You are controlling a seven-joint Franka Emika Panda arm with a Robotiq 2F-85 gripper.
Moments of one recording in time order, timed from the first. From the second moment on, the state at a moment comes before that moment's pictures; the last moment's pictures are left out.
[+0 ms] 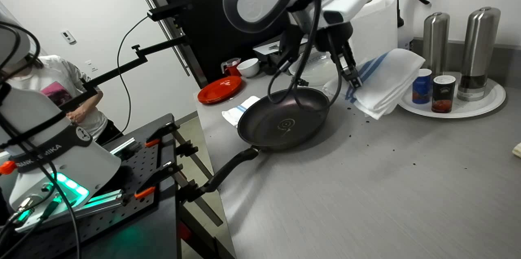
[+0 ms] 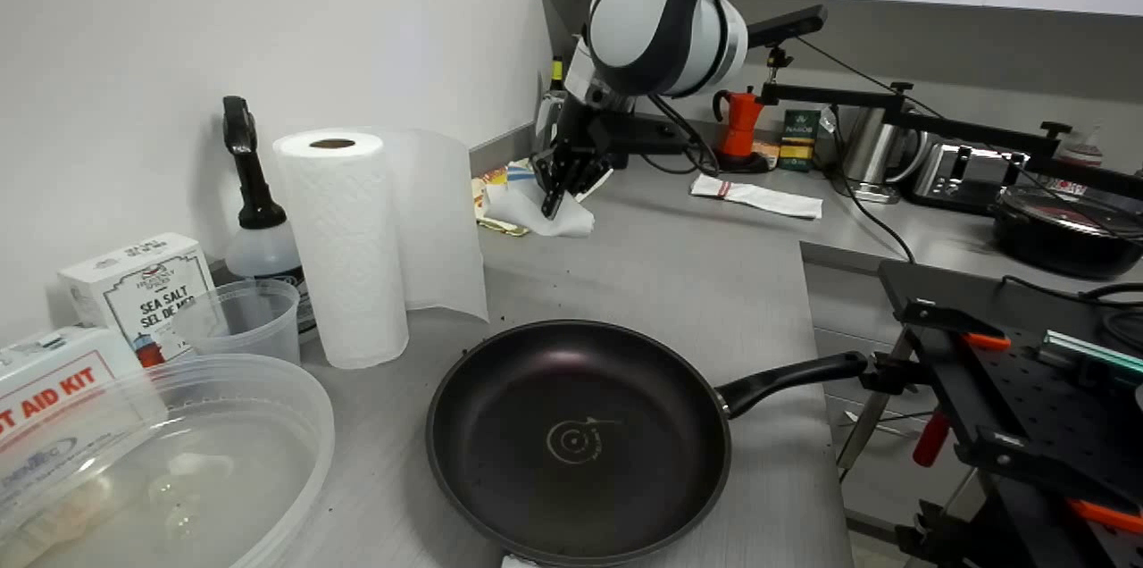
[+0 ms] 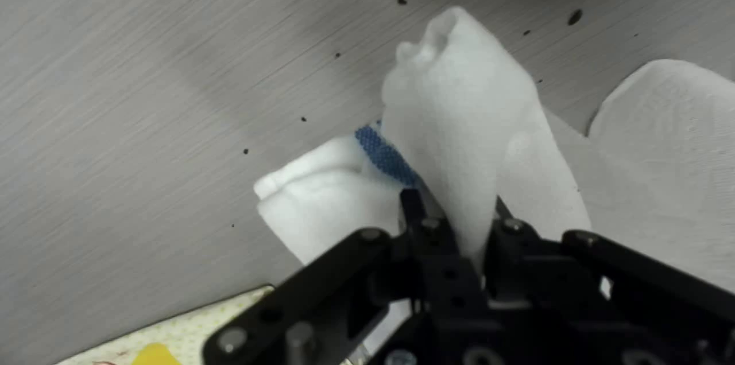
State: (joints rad) arm -0.29 0.63 0.03 -2.03 0.15 2.98 0.16
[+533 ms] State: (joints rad) arm -0.31 0.38 0.15 -2.29 0.25 2.98 0.07
